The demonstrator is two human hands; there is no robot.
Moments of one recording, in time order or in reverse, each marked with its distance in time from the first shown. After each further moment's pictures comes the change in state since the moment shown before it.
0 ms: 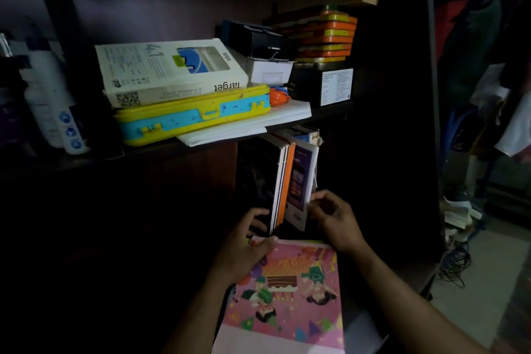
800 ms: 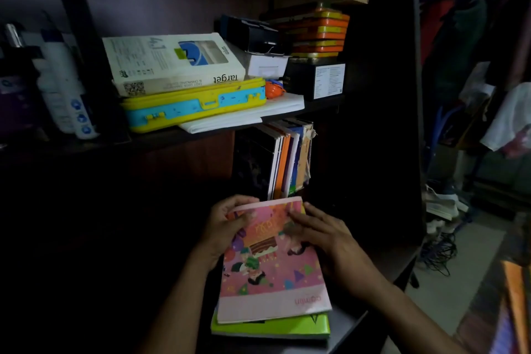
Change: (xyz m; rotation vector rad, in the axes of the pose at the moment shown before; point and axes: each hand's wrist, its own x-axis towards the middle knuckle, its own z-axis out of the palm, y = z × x) left_hand 0.000 0.004 -0.016 -0.423 0.080 -0.038; right_hand -0.078 -0.012 -0.022 -0.749 -0.272 -0.605
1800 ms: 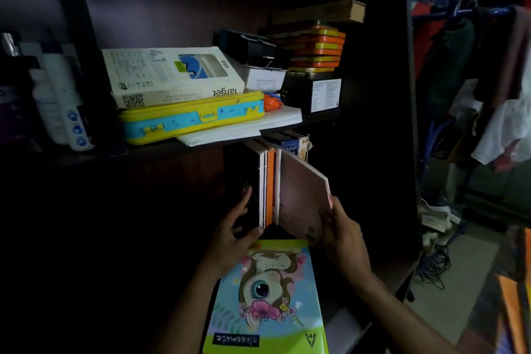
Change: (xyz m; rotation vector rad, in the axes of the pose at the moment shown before) left_hand 0.001 -0.006 0.010 0.219 -0.030 0.117; right_hand 0.024 0.006 -0.004 0.304 0.372 0.406
